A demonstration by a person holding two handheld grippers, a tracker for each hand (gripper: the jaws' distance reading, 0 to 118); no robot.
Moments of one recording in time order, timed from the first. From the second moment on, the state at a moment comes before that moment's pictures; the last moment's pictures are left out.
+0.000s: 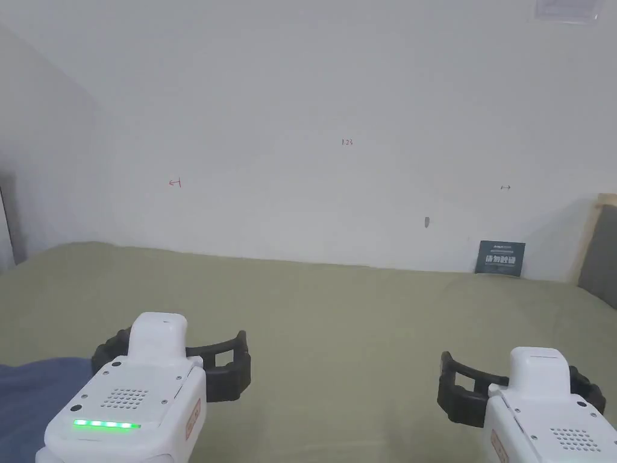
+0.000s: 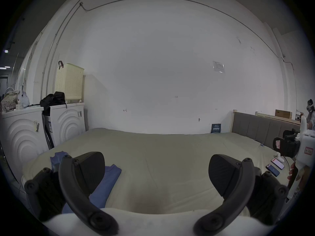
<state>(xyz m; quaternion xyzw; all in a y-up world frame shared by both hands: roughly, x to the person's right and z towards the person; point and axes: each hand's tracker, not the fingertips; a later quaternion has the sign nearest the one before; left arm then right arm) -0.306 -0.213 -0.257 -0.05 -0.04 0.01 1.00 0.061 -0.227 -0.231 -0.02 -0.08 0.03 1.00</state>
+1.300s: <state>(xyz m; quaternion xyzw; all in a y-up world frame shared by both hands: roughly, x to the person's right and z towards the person) -0.312 -0.215 -0.256 -0.05 -0.03 0.02 1.00 0.060 -0.228 -0.228 -0.02 -0.07 0.03 1.00</state>
